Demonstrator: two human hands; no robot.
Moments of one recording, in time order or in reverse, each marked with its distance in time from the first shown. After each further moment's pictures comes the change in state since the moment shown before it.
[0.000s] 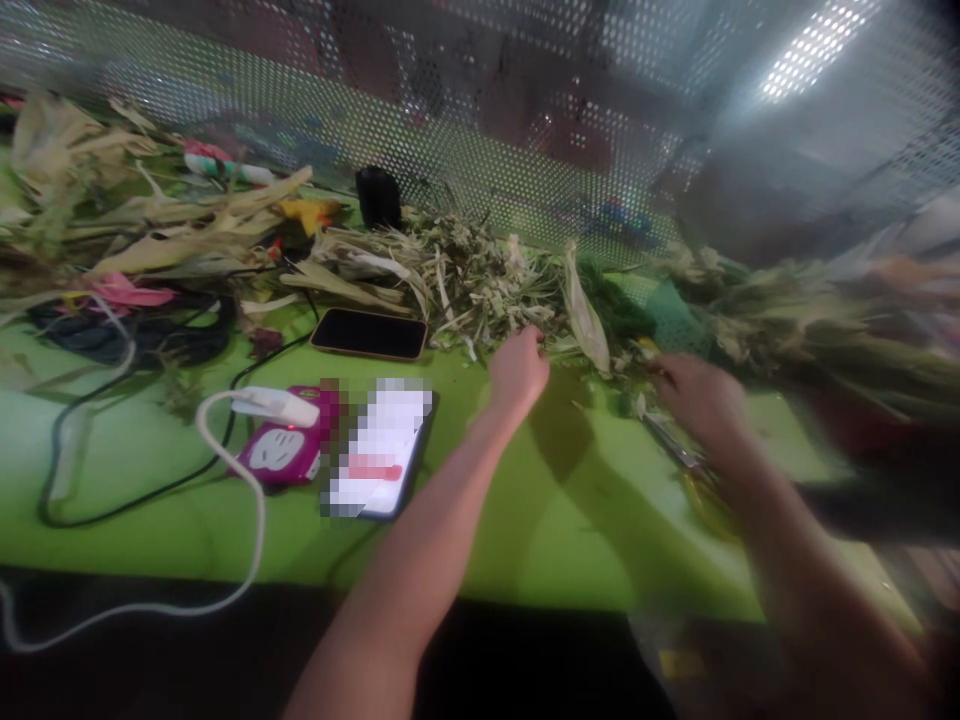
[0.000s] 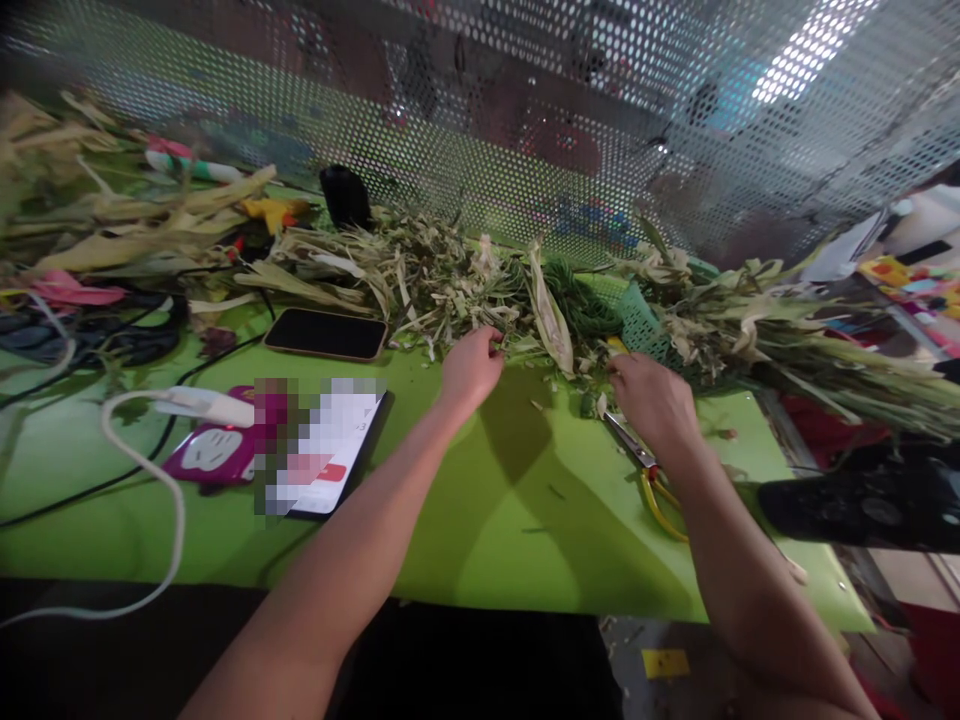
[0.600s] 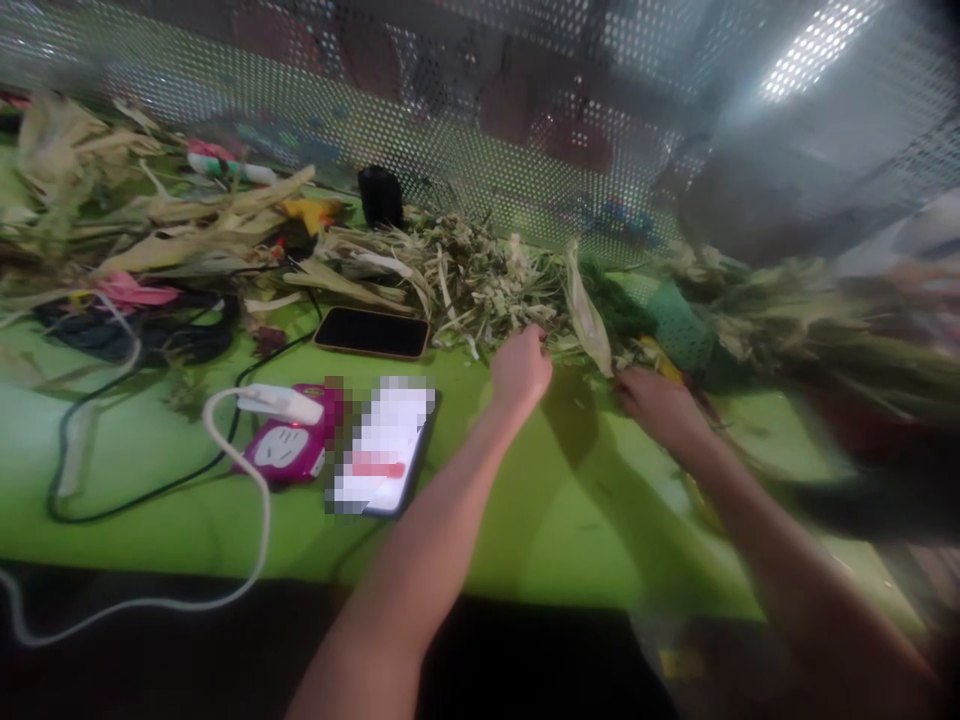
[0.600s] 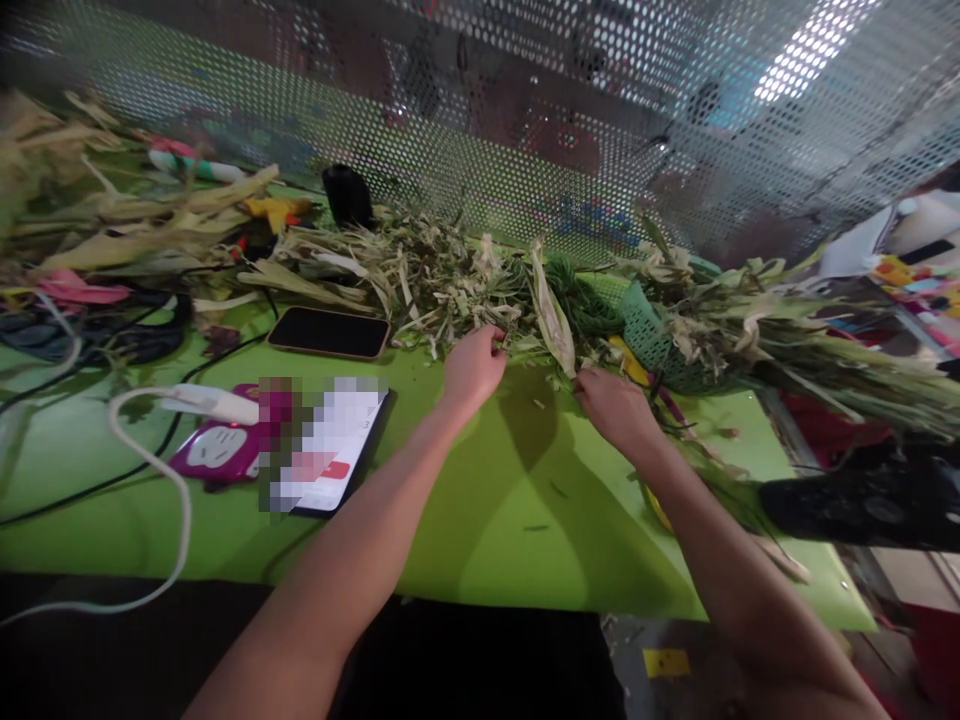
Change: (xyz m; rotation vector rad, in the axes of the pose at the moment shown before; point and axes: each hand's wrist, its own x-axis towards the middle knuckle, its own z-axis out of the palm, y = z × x) left_hand -0.001 0.001 0.001 0.012 0.021 0.018; right_hand 0.002 -0.032 0.021 -0.020 -0.185 -0.142
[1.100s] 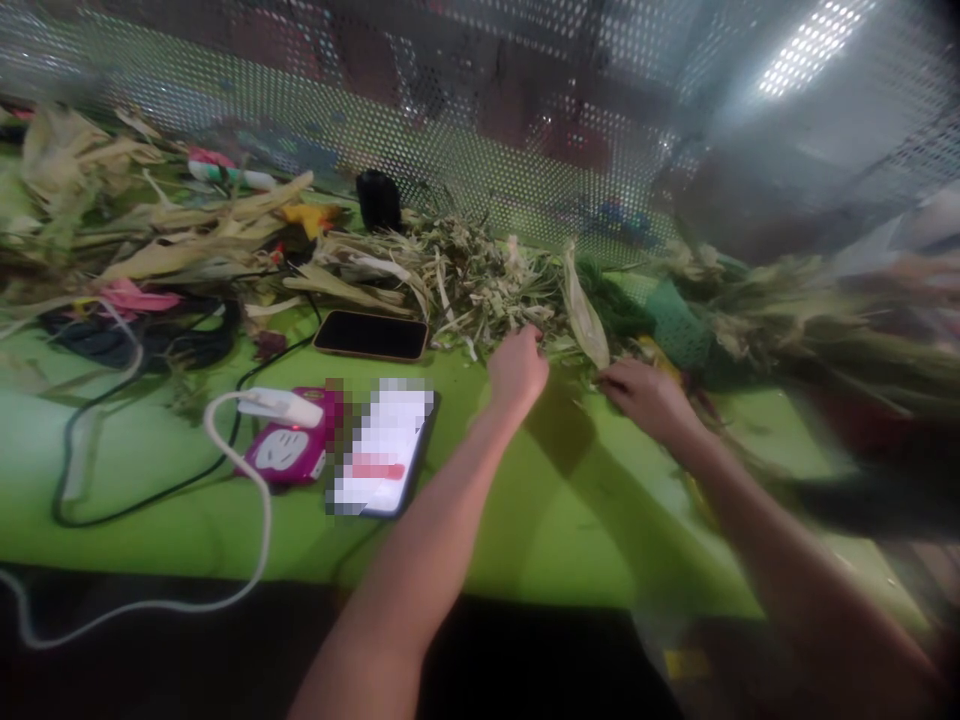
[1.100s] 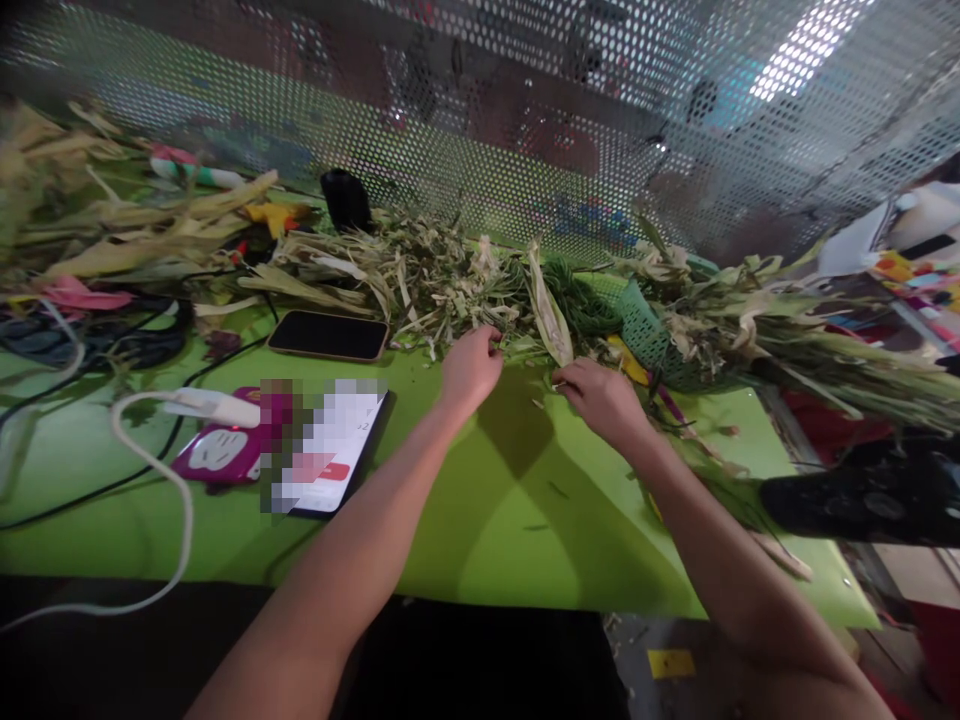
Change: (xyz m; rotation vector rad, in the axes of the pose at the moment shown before) left_hand -0.001 0.000 -0.001 0.007 0.003 -0.016; right_hand 0.009 -0.006 -0.005 0.347 0.188 -0.187
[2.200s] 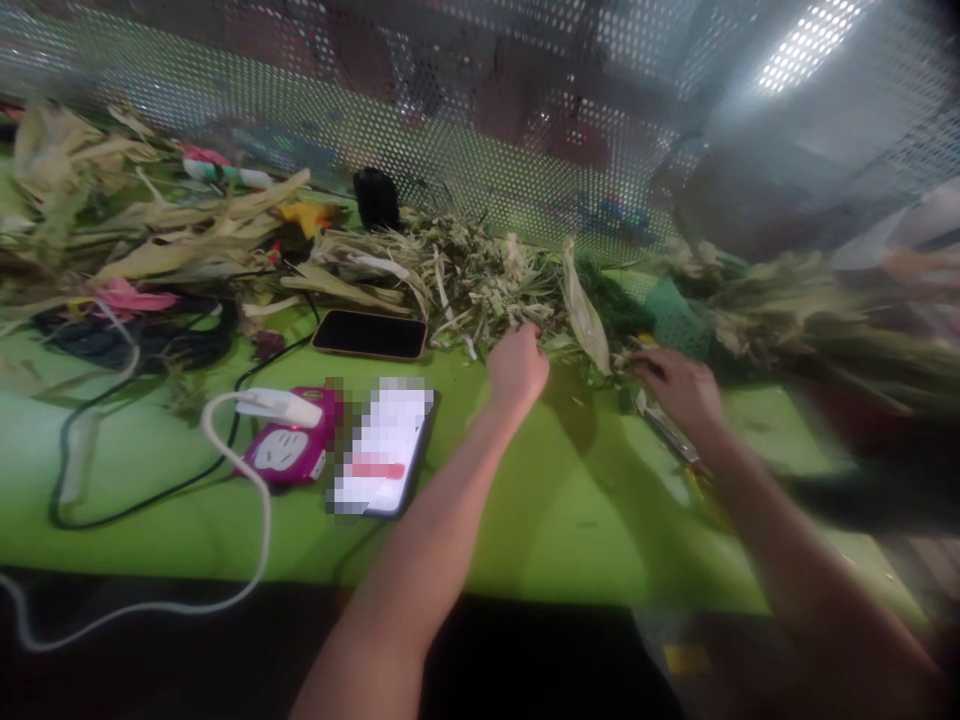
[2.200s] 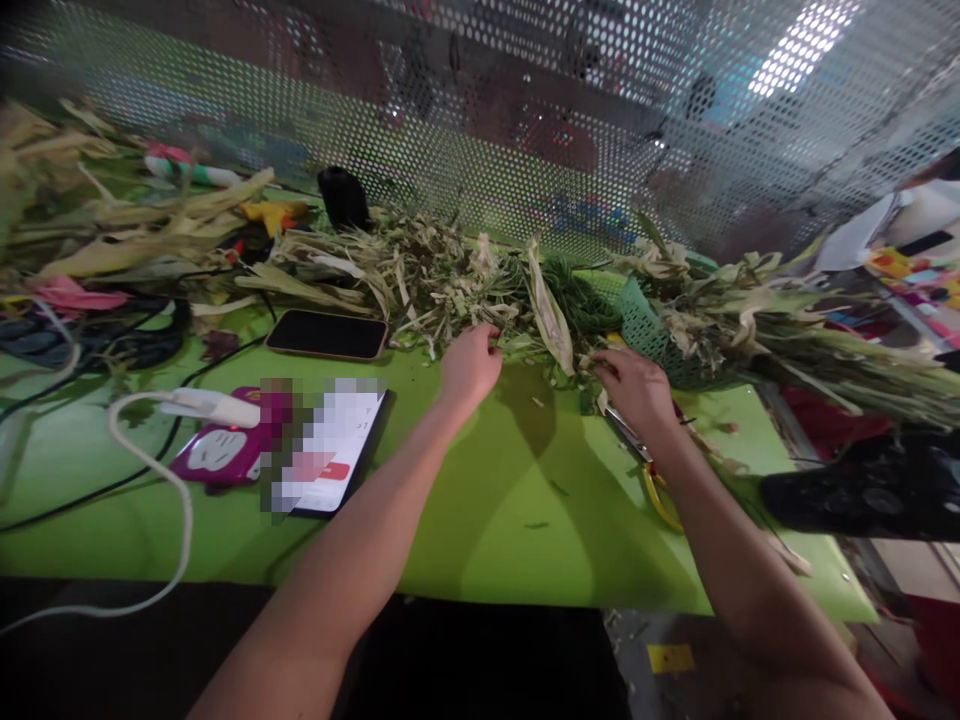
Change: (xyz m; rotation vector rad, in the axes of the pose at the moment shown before) left_hand 0.000 0.002 -0.002 0.035 0.011 0.009; right_hand -0.013 0.042 -0.002 -0.021 0.204 0.276
